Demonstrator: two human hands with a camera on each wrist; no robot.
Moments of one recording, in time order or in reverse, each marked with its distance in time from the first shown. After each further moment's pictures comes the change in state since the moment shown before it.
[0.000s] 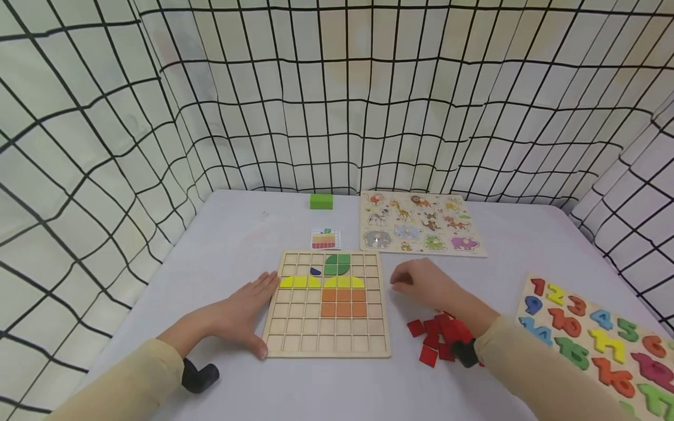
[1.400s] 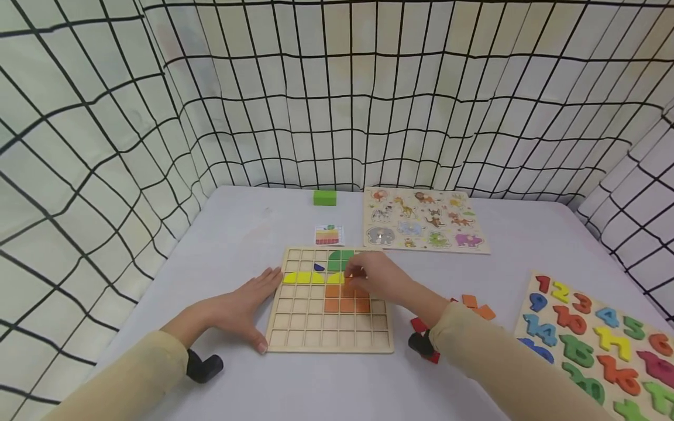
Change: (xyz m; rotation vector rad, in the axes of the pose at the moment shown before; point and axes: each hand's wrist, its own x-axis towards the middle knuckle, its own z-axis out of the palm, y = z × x) left_hand 0.000 -0.010 -0.002 -0.061 -0.027 0.047; right_hand 0.041 -0.062 0.028 0.068 0.008 -0.149
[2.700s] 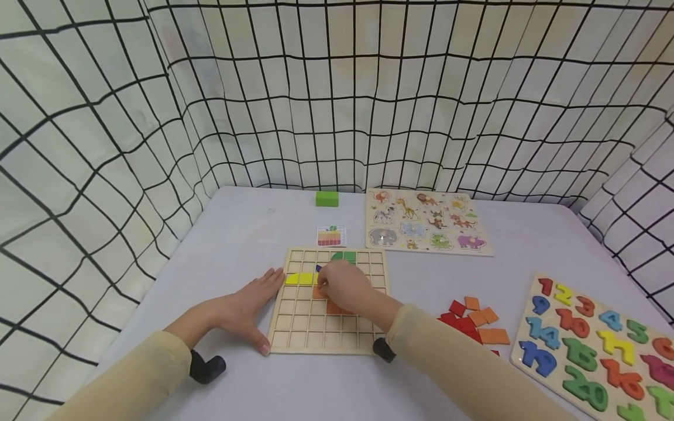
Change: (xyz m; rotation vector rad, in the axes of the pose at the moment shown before) left_hand 0.001 0.003 -0.002 0.007 -0.012 -0.017; right_hand 0.038 -0.042 0.047 -0.162 -0.002 0.103
